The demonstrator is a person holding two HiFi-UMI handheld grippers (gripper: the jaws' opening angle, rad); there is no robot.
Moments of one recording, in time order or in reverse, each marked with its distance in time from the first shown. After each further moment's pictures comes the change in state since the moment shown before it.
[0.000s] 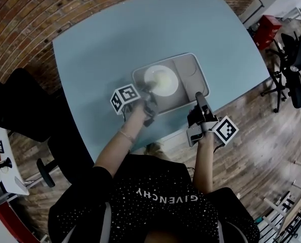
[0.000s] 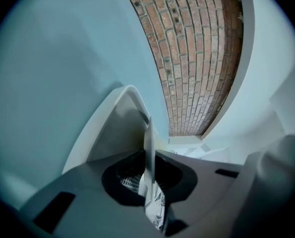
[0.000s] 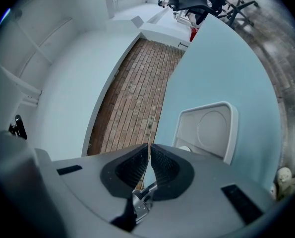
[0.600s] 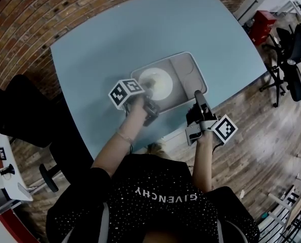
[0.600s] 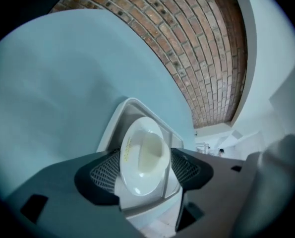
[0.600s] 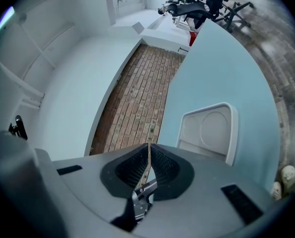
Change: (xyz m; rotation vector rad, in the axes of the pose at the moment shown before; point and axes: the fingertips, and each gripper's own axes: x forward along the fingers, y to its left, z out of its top) left arm -0.020 0.002 0.002 0.110 0.027 0.369; right arm -0.007 0.010 0.005 0.005 -0.059 0.019
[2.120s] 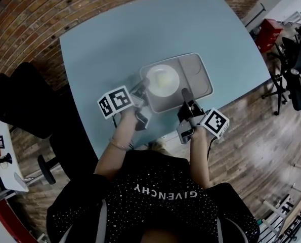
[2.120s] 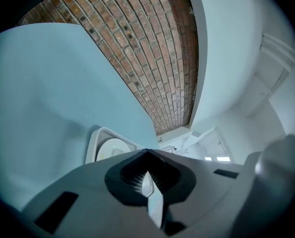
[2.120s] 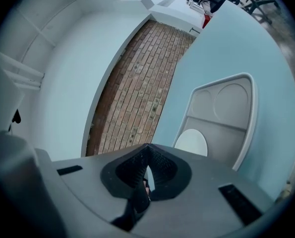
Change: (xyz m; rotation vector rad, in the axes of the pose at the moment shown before) left arm -0.084 -0.047 0.023 0.216 -0.150 -0.445; right arm 0.034 0.016 -0.069 -0.094 0.230 0.006
